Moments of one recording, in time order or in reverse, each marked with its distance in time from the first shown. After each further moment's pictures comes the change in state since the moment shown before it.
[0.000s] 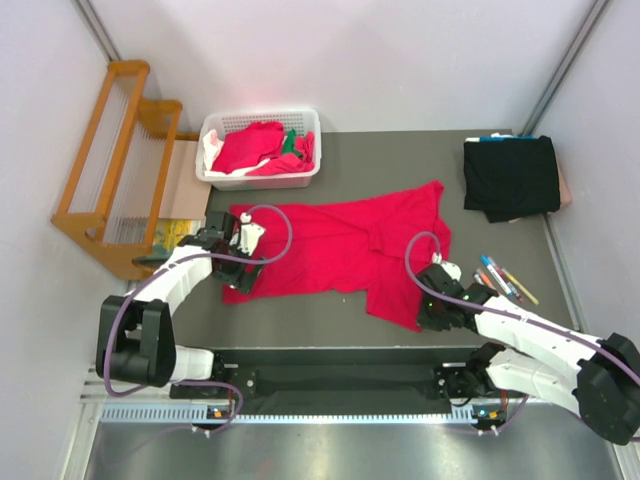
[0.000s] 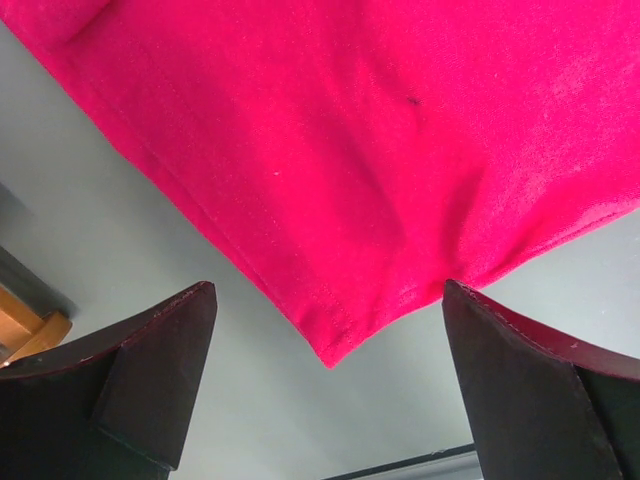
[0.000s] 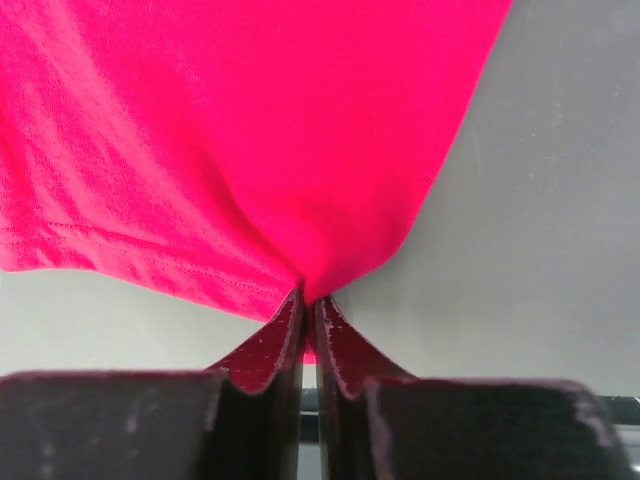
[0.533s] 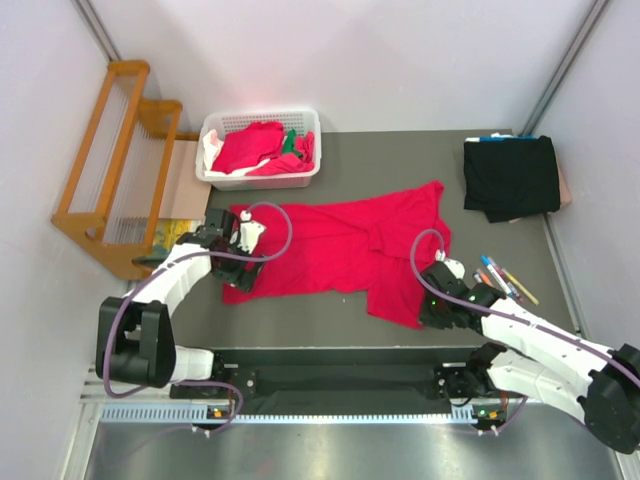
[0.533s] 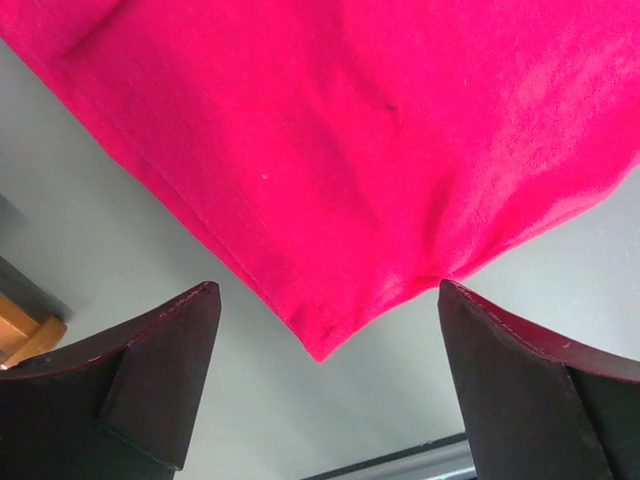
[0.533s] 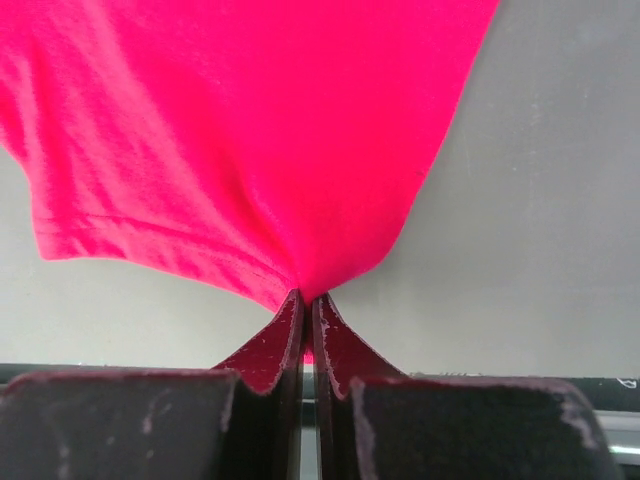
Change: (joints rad) left arm 0.002 -0.001 0.030 -0.033 0.039 -0.006; right arm 0.002 -0.057 0.024 -0.055 0.015 -0.001
